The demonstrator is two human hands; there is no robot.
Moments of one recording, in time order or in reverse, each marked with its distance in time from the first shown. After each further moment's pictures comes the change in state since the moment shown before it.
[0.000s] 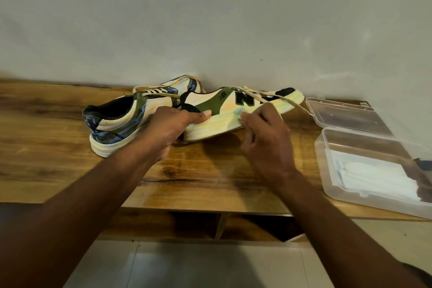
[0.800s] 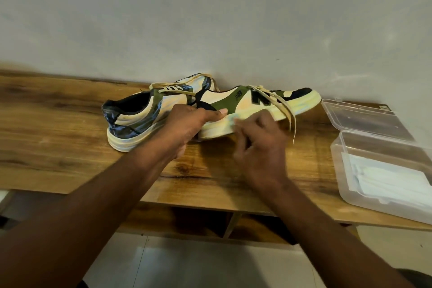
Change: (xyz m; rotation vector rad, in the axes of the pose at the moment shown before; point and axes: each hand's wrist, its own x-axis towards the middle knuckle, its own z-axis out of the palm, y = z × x) left_hand -0.004 -0.002 0.002 0.013 0.035 0.034; right_hand -0.010 -0.039 0.017 0.170 0.042 0.035
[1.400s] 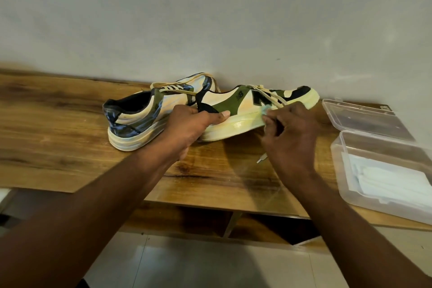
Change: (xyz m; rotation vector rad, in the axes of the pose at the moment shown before) left_hand -0.005 -0.004 0.002 -0.013 0.005 0.034; right_hand 0.016 0.036 -0.025 -0.041 0.081 0.201
